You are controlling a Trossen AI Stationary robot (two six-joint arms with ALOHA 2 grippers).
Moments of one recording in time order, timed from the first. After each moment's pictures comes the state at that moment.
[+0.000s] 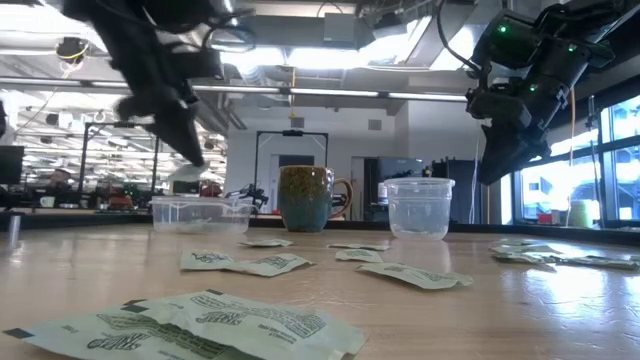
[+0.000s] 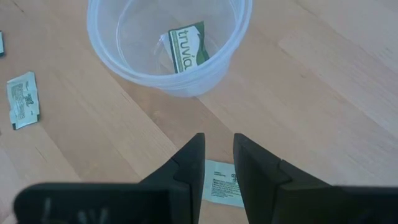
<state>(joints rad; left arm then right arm) -0.05 1.26 0.75 -0.59 -0.47 -0.16 -0.30 1.03 0.58 -0.54 0.15 0.49</state>
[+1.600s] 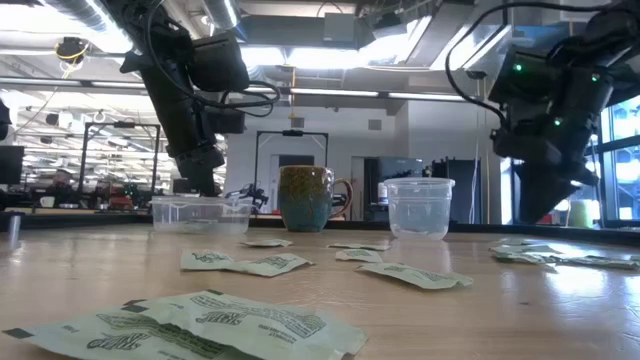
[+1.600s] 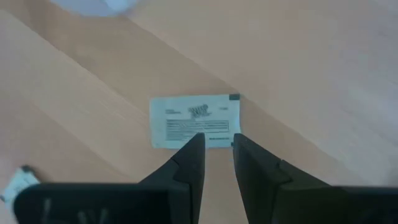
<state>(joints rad) 0.24 1.44 0.74 -0.46 -0.55 -0.14 -0.30 1.03 0.42 -0.58 0.15 0.66</state>
